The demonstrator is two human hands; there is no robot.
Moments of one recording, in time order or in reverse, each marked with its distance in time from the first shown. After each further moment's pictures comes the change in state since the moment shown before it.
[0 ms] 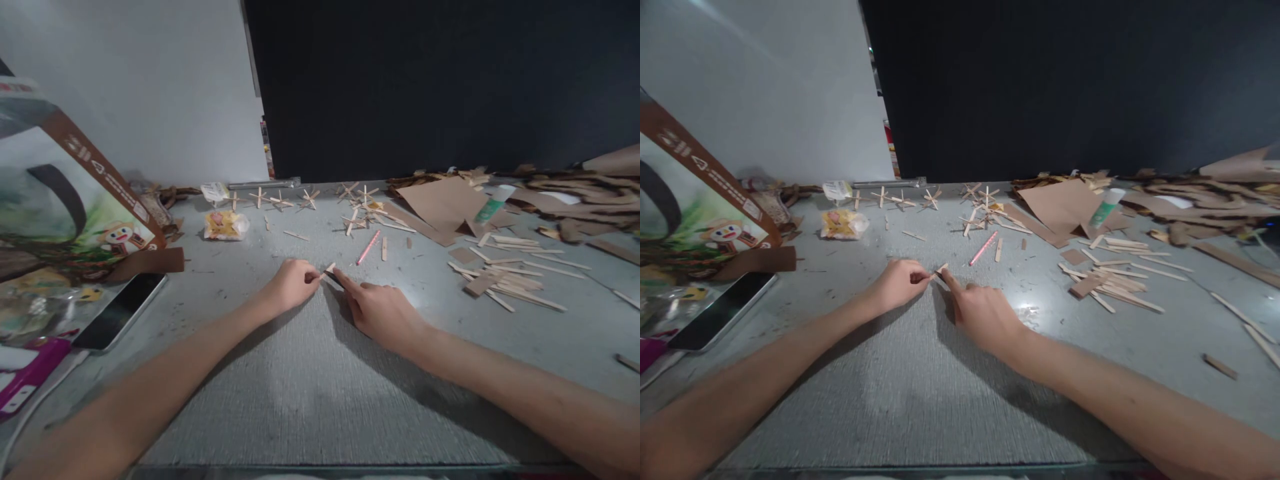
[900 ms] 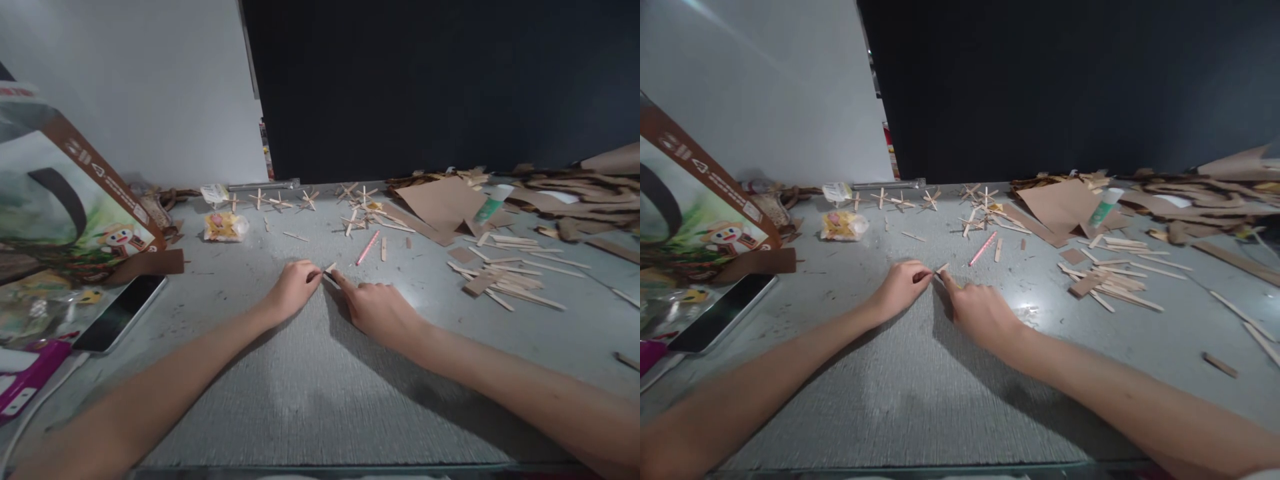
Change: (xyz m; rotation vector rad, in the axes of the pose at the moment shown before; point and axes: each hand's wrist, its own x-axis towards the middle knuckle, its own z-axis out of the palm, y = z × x) left_hand -0.001 -0.002 0.014 -0.015 0.131 0.080; right_hand 0.006 -0.007 -0.012 -0.082 -0.091 -0.019
